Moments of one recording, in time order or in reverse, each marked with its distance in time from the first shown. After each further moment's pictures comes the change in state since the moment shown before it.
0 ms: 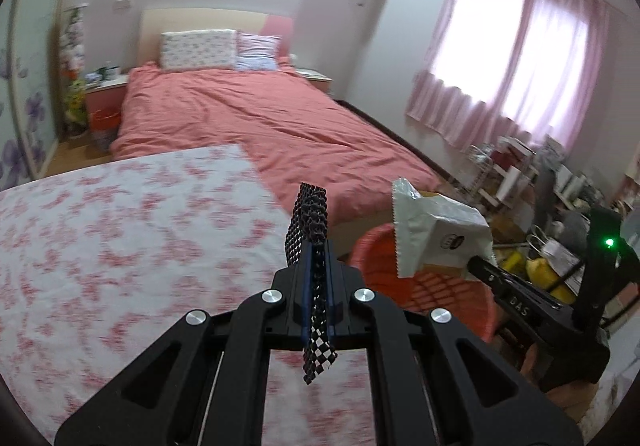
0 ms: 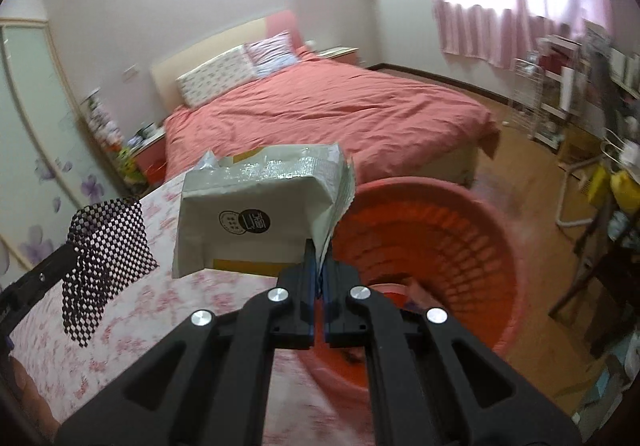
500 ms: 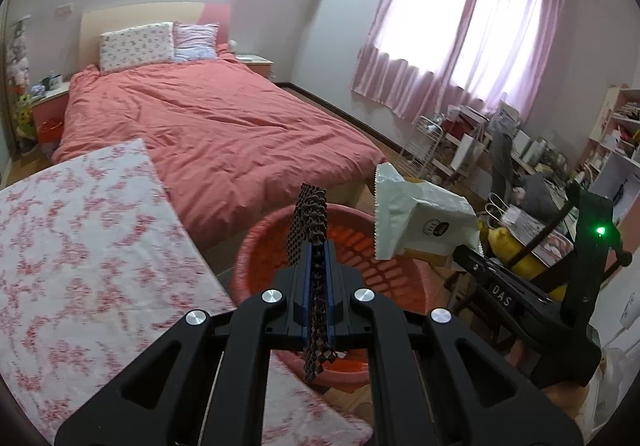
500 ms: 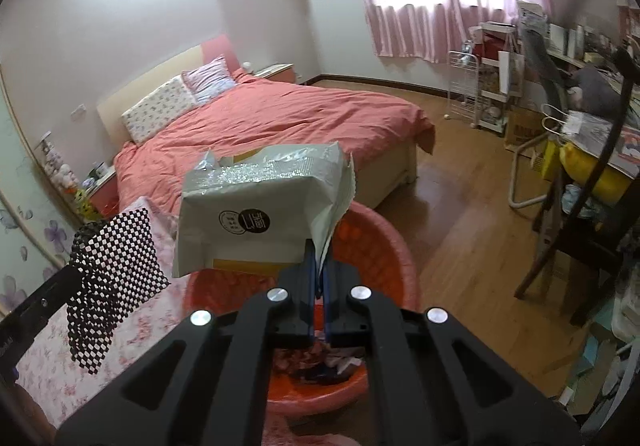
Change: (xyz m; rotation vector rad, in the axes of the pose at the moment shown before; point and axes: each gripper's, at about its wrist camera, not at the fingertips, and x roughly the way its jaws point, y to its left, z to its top) left arm 0.044 -0.097 -0.012 0.095 0.066 -0.149; right arm -0.023 -0.103 0.000 0.132 -0.055 -0.156
